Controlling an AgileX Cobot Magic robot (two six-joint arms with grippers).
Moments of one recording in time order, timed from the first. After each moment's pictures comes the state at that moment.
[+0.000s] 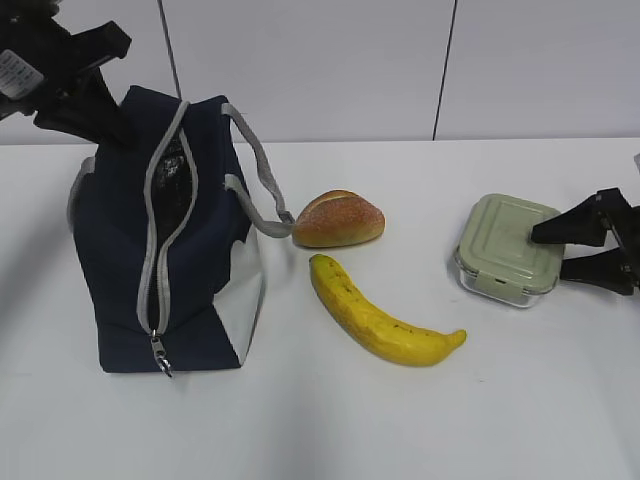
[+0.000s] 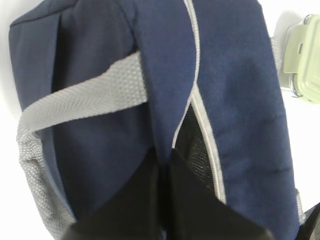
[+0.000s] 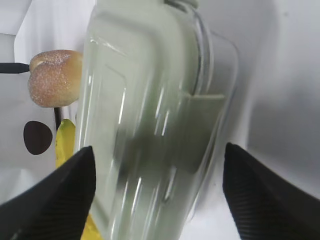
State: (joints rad) left arm -0.09 1.75 -1.55 -0.51 1.14 0.18; right arm -0.44 2.10 -1.10 1.29 1.04 -1.20
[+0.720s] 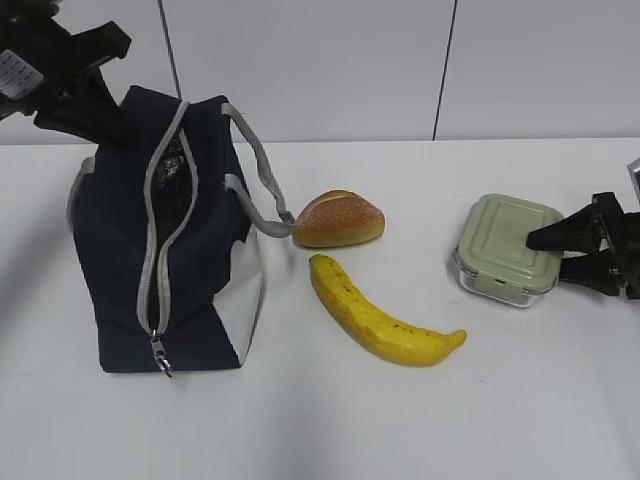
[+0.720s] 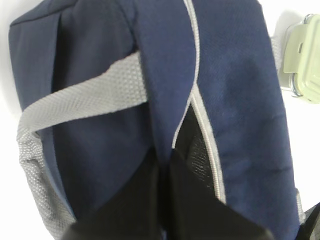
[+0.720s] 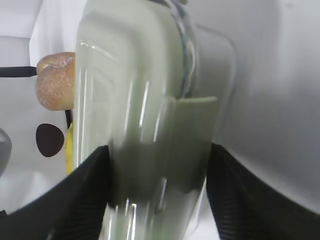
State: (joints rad) left arm -0.09 1.75 -1.55 -0.51 1.14 0.18; right arm -0.44 2.16 -1.13 1.32 1.08 -1.20
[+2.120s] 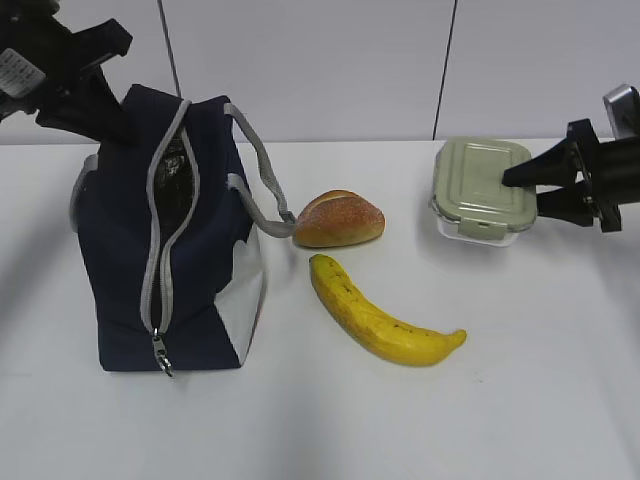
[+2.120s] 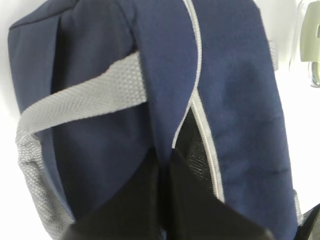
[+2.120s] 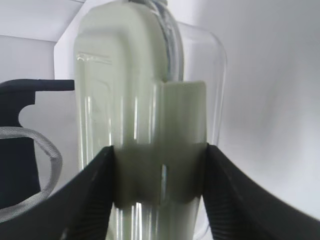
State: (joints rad) left arm -0.09 1.75 -1.55 -0.52 1.13 0.18; right arm -0.34 2.11 -1.31 1.28 1.12 -0.97
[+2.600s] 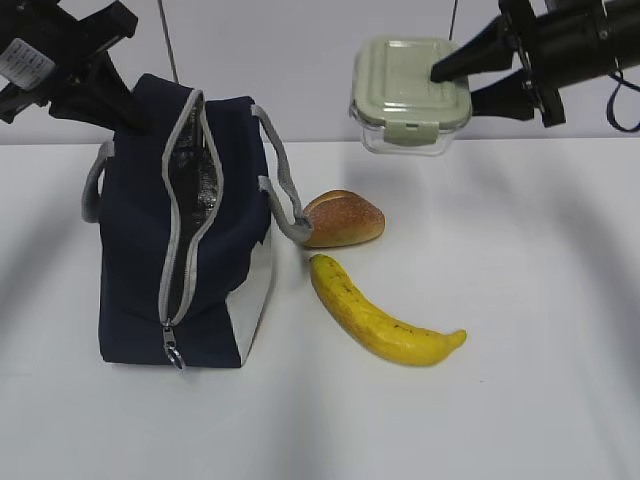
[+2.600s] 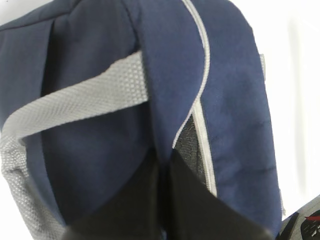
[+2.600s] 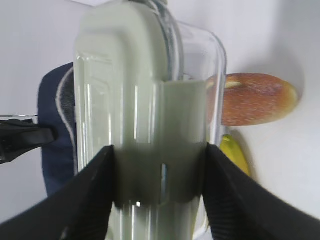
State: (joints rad) left arm -0.09 1.75 -1.55 -0.59 1.10 0.18; right arm -0.11 1.95 -1.58 1.14 1.17 -0.57
